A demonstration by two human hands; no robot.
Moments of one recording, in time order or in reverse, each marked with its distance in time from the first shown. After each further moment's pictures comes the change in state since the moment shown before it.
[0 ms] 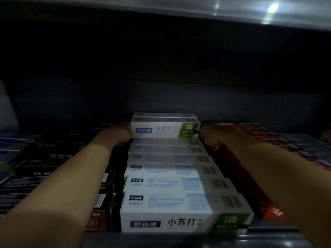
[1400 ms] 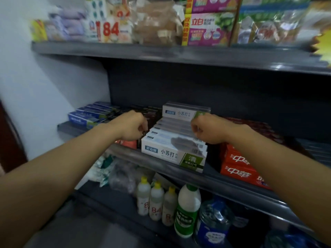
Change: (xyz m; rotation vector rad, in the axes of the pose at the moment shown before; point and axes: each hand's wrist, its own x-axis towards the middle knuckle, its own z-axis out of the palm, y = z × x) left_hand -0.286 0.048 -0.003 0.583 0.235 0.184; right_hand -0.202 0.004 -0.054 -0.309 0.099 -0.772
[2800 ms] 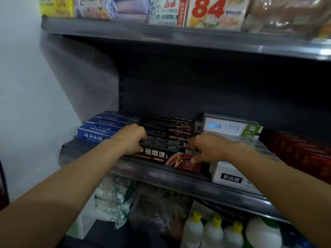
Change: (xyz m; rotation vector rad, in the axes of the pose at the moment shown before) left_hand 0.062 -0.262 0.075 0.076 0.000 0.079; right_hand 0.194 -0.162 0.067 -0.149 -0.152 0.120
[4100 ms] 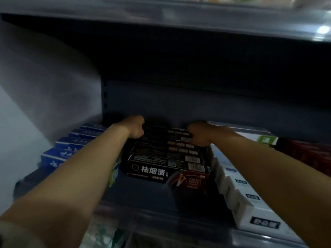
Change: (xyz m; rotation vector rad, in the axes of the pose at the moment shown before) left_hand 0.158 -0.043 0.005 -0.330 -0.084 -0.115; right_hand 0.148 0.060 -0.002 0.142 0.029 0.250
